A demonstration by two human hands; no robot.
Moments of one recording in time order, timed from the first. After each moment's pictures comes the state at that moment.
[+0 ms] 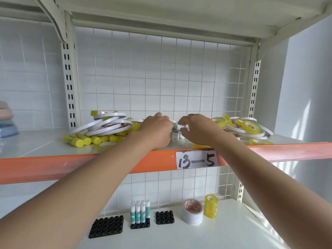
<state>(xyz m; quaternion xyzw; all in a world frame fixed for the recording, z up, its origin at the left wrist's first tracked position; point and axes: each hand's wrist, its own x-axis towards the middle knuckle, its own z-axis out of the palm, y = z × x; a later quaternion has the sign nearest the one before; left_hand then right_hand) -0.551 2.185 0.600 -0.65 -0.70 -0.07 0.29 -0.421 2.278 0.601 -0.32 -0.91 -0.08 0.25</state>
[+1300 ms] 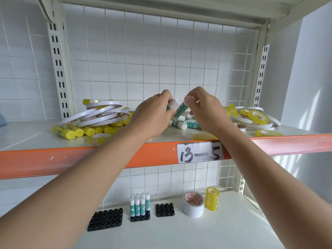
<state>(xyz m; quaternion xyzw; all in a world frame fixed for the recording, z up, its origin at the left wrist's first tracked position) -0.557 2.185 0.597 -0.64 -0.64 -0.35 0.25 -0.421 2.287 0.599 -0.23 -0.83 0.06 0.50</state>
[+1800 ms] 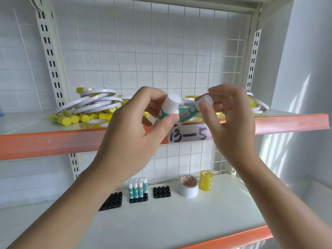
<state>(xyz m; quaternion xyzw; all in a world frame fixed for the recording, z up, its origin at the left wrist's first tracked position) -0.493 2.069 0.557 -0.66 -0.47 -0.57 0.15 -0.352 2.196 0.548 -0.04 -0.72 0.13 0.68</state>
